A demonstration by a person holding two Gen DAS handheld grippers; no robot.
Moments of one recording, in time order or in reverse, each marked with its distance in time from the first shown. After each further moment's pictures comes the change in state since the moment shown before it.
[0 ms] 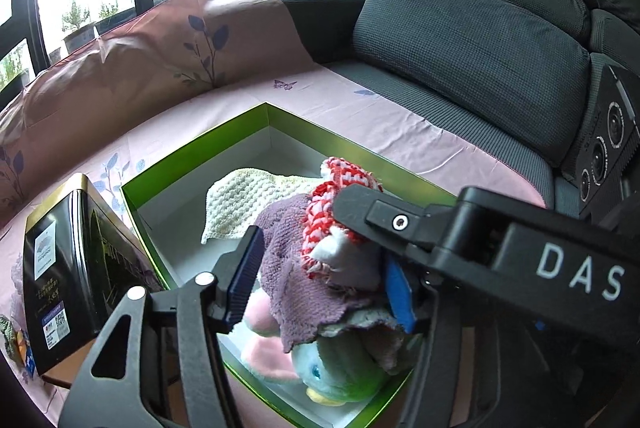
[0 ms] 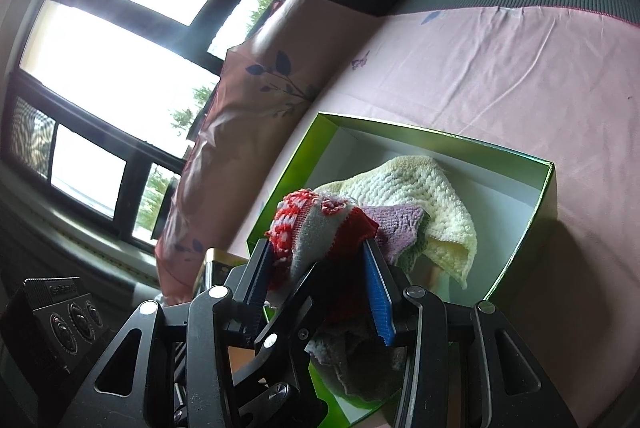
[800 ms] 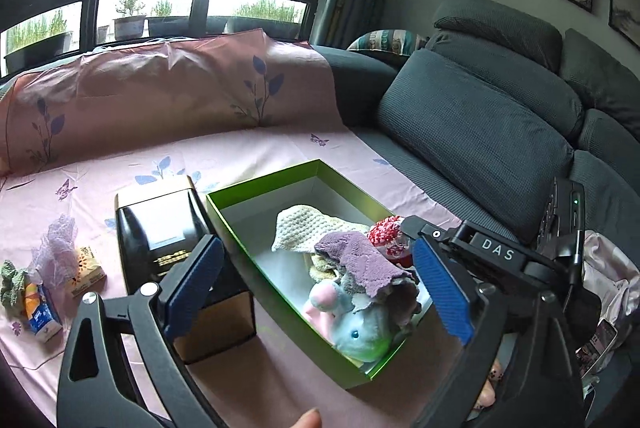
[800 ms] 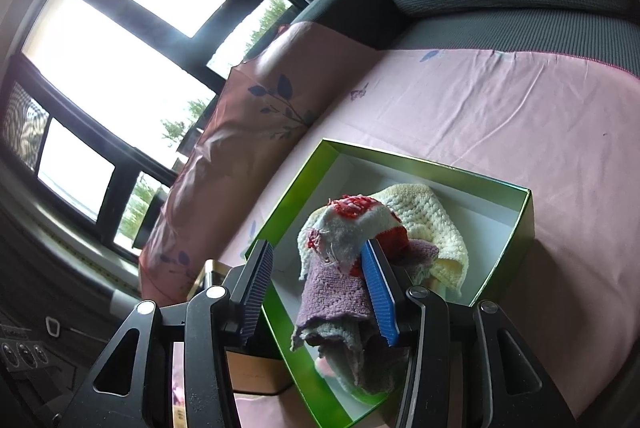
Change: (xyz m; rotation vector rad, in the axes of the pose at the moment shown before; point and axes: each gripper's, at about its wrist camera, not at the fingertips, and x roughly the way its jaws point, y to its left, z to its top) left arm -0.112 0.074 -0.015 -0.227 -0.193 -0.045; right arm -0.019 0.028 -0.003 -0.077 -0.100 -0.073
